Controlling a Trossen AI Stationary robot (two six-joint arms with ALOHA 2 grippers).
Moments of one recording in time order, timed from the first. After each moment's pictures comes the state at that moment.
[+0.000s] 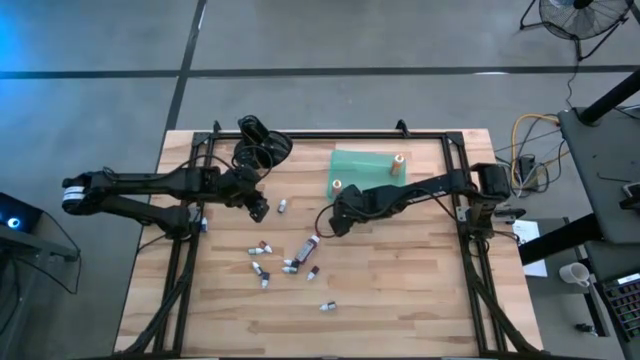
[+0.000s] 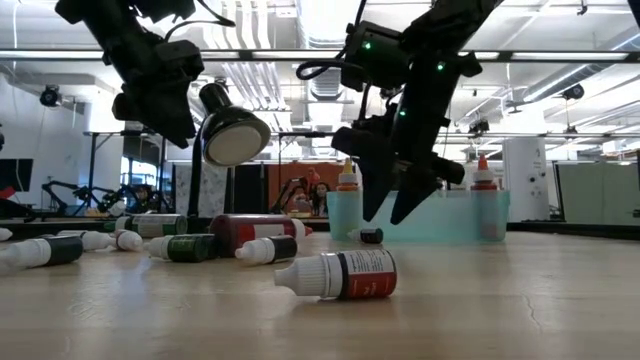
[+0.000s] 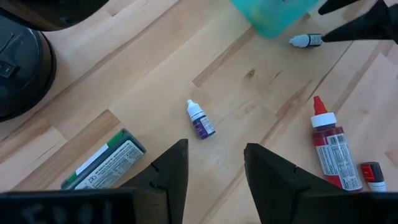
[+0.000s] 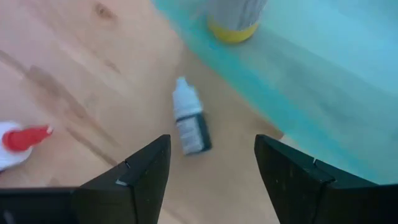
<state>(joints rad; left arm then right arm) 0.14 1.00 0.77 -0.69 -0.20 -0.61 -0.02 1.85 1.14 -0.50 0.27 0.92</state>
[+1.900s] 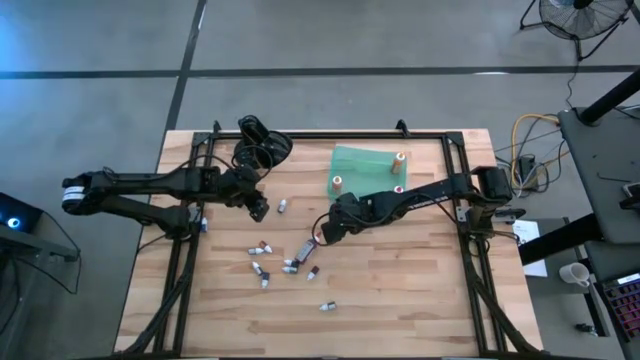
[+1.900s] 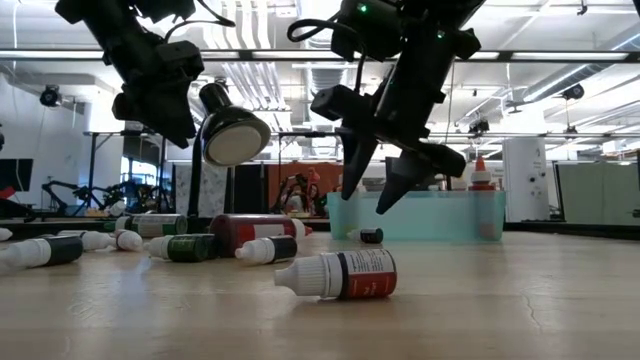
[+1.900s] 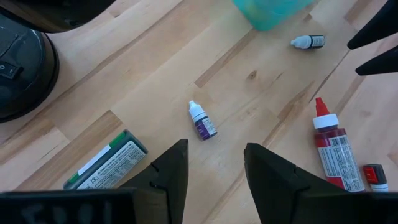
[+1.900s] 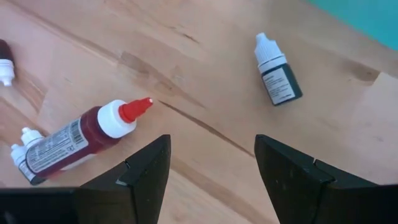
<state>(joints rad) 0.14 1.00 0.77 -0.69 -0.20 -0.61 0.05 1.85 1.21 -0.50 0.14 1.18</state>
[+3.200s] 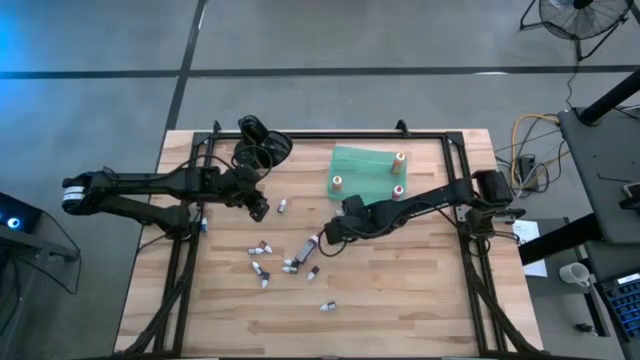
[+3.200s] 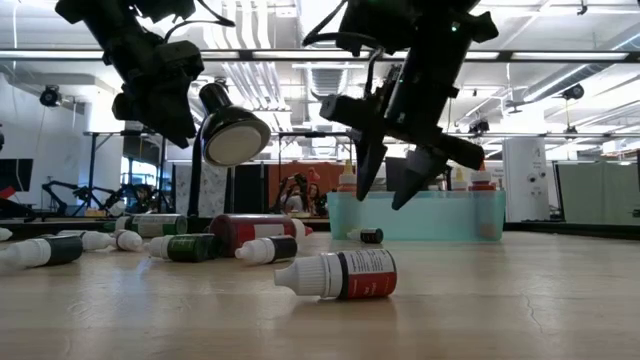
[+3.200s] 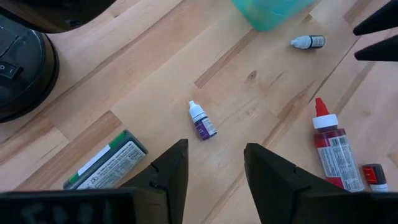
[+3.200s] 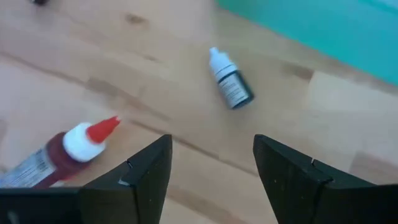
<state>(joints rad) 0.14 1.00 0.77 -0.69 -0.20 -0.61 0.12 1.86 1.23 -0.60 0.37 1.33</state>
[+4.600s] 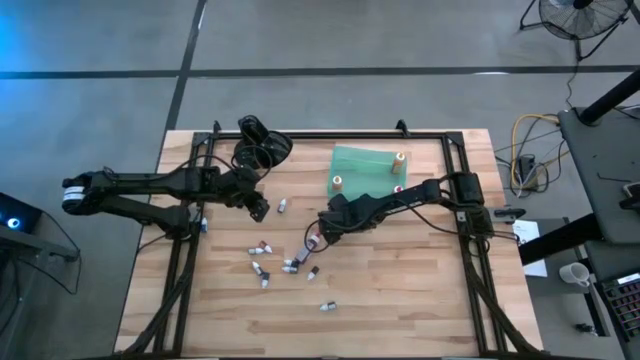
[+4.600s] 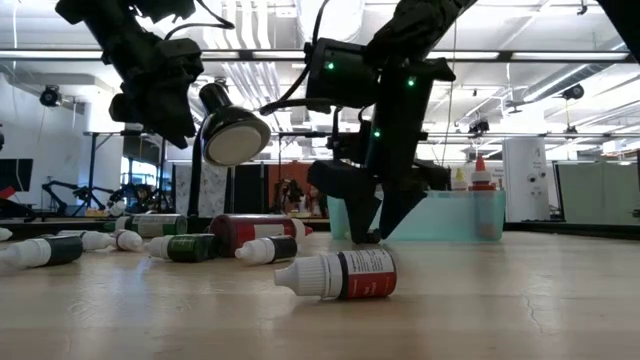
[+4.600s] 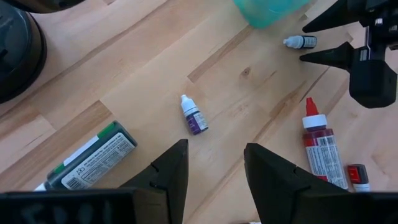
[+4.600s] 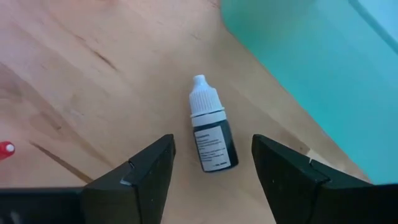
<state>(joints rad) 0.14 1.00 0.77 -0.69 -0.17 -0.66 0.04 2.07 1.35 -0.66 0.40 0.93</state>
